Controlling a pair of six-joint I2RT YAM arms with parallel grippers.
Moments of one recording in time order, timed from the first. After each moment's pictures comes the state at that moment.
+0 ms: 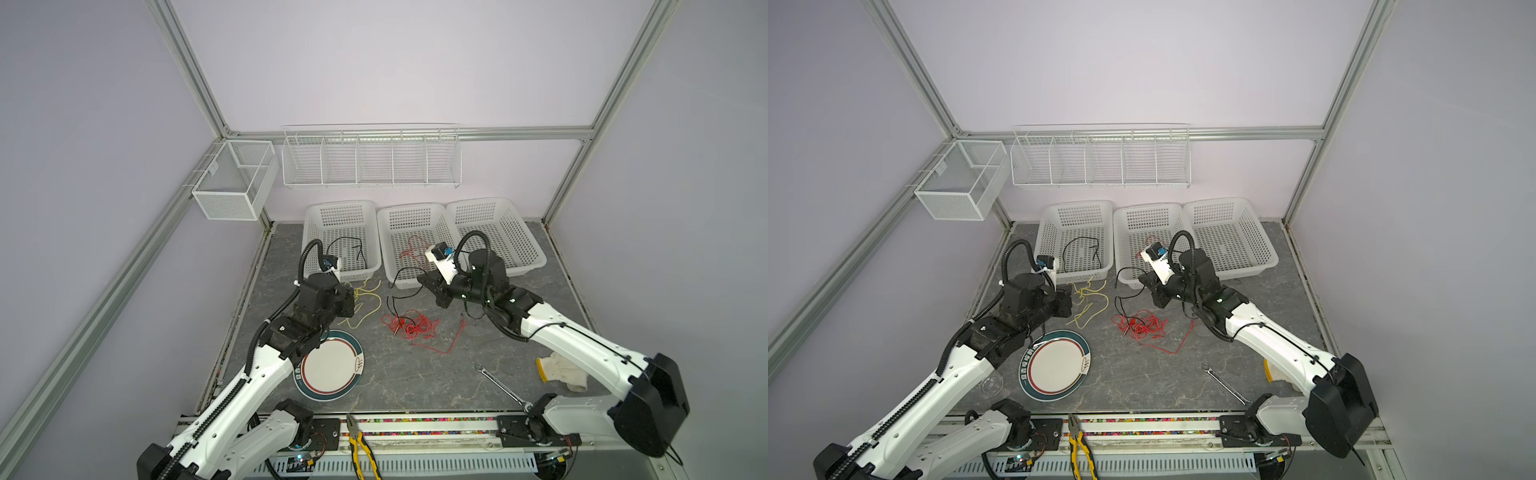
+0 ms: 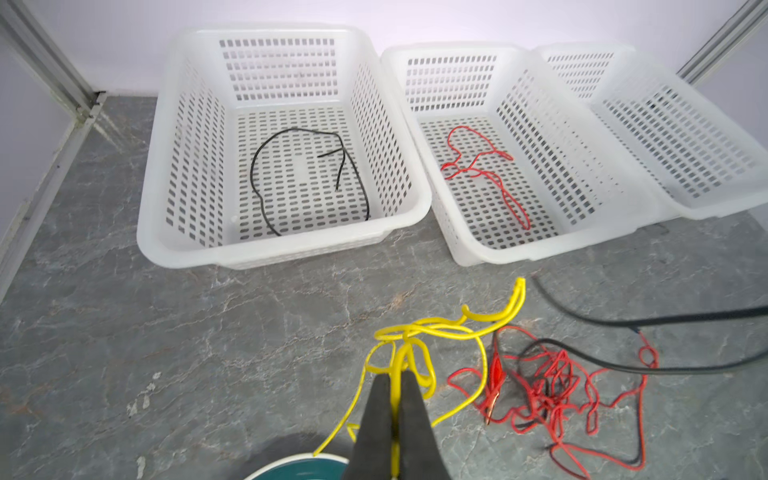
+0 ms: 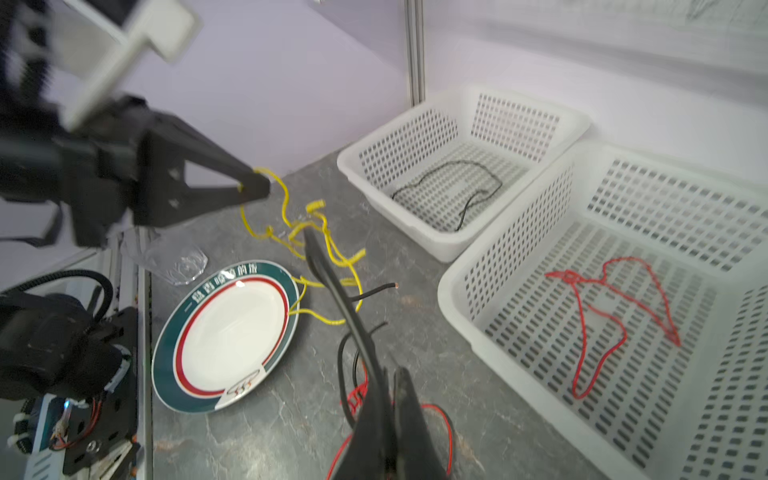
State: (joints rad) left arm -0.53 0.94 0.86 -0.46 -0.16 -0.28; right arm 0.67 1.35 0.99 -0.09 -0.37 0.00
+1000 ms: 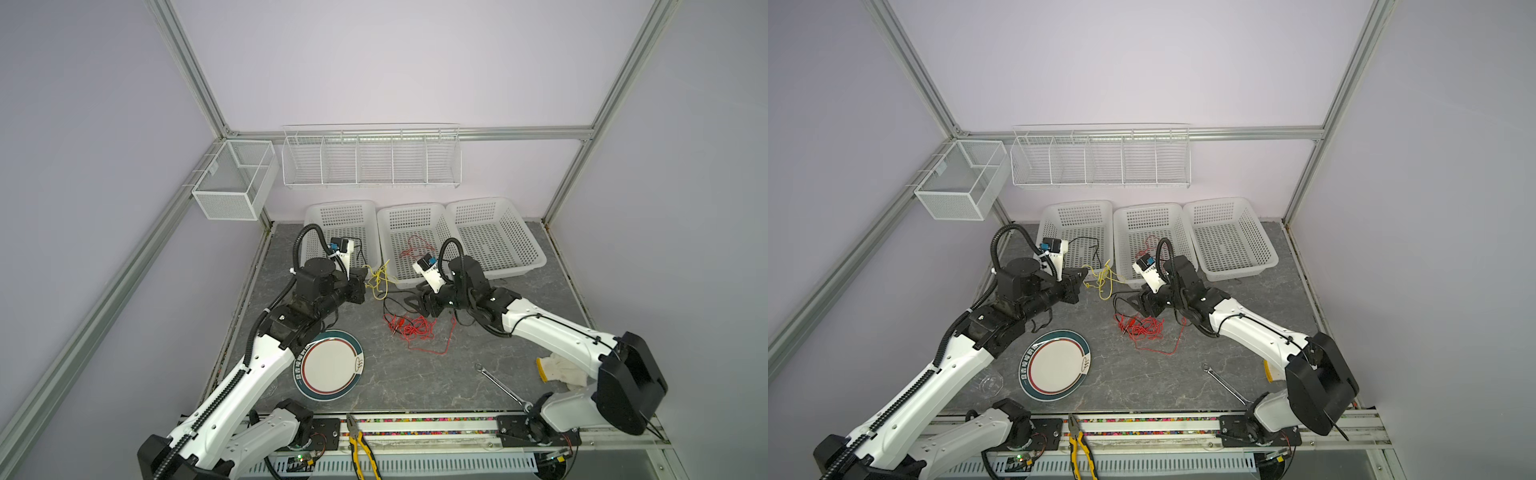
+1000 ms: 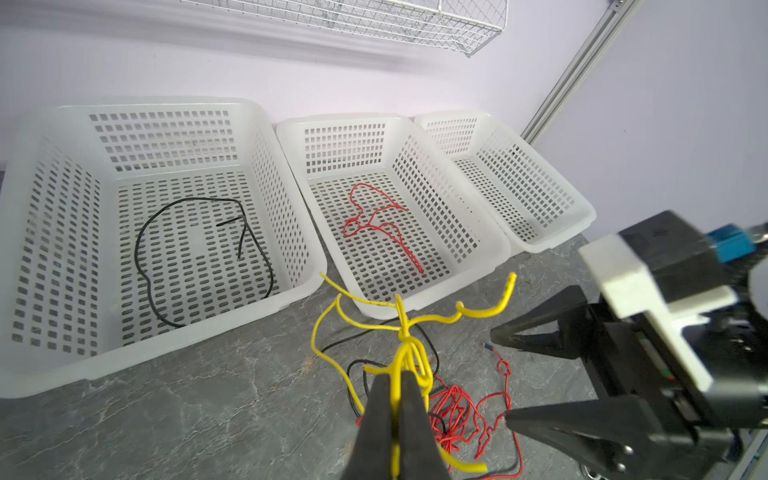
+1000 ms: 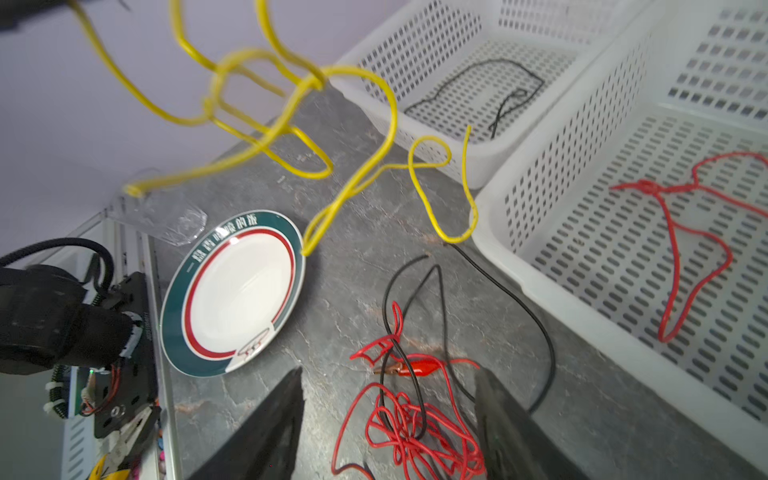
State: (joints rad) left arm -0.55 1.00 0.97 -0.35 0.05 -0.29; right arm 0.70 1.43 1.01 -0.13 -0.38 0.07
